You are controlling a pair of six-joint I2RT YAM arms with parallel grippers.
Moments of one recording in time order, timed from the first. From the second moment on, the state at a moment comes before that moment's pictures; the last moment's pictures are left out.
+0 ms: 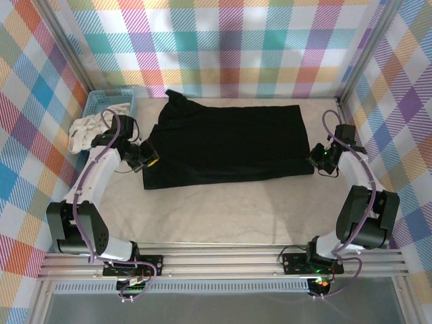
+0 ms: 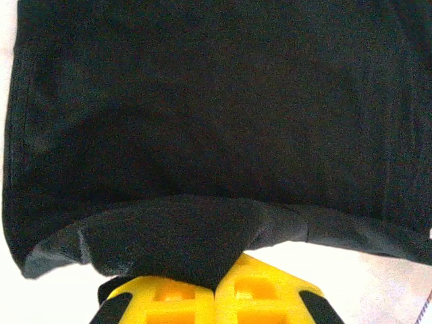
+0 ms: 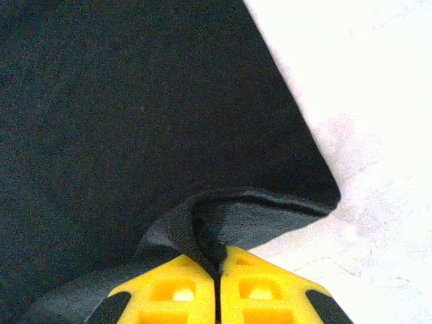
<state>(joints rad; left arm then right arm) -0.02 1.45 1.23 -0.90 0.32 -0.61 -0.22 1.50 1.02 -0.61 -0.30 0.44</state>
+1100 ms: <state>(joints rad) 0.00 2.09 1.73 -0.71 0.19 -0.68 -0.15 1.95 1.34 -0.45 -0.21 0.45</state>
